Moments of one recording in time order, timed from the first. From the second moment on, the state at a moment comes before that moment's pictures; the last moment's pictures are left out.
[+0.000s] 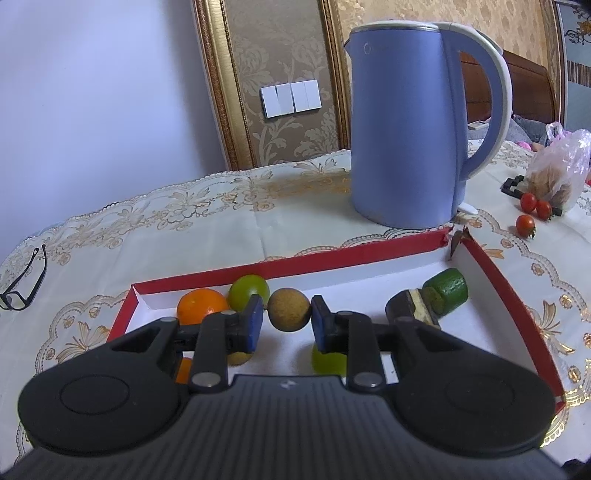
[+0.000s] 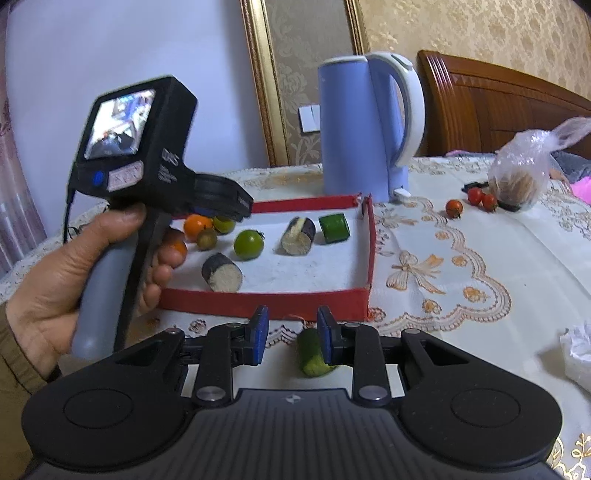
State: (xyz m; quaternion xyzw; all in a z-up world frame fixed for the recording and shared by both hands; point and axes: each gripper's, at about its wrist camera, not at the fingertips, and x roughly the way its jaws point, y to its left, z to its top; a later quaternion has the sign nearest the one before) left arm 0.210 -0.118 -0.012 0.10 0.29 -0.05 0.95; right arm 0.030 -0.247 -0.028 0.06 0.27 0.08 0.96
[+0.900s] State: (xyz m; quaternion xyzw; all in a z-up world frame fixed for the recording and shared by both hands) left arm 0.123 -0.061 0.044 0.05 0.22 -0.05 0.97; right arm 0.055 -0.248 -0.054 0.01 0.31 0.04 0.95
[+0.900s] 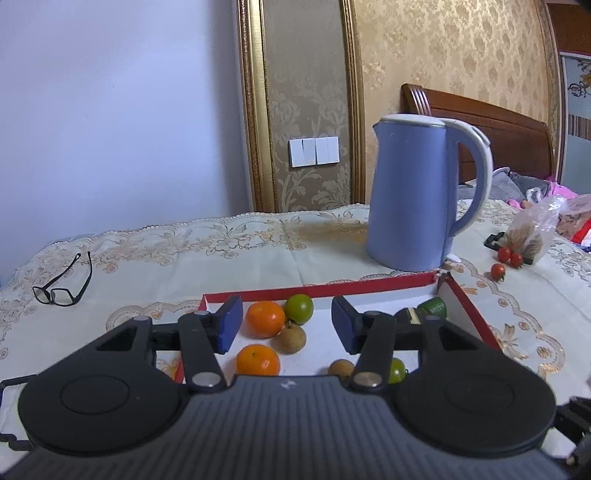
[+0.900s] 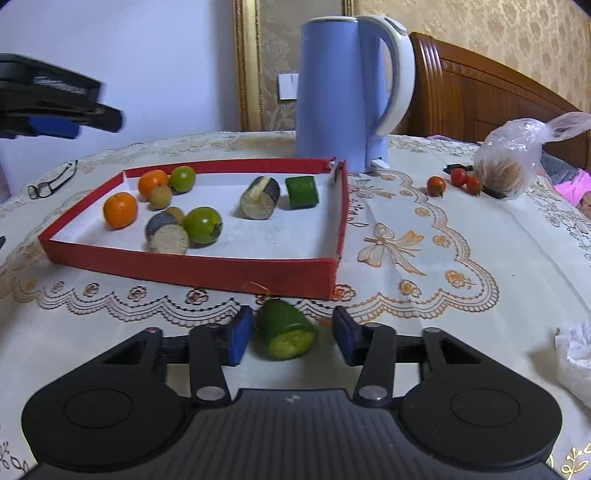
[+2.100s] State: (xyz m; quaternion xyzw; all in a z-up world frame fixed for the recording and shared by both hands) left arm 0.043 -0.032 0.014 0.01 0.22 -0.03 0.97; right arm 0.050 -0.239 -0.003 0.03 0.24 0.08 0.97
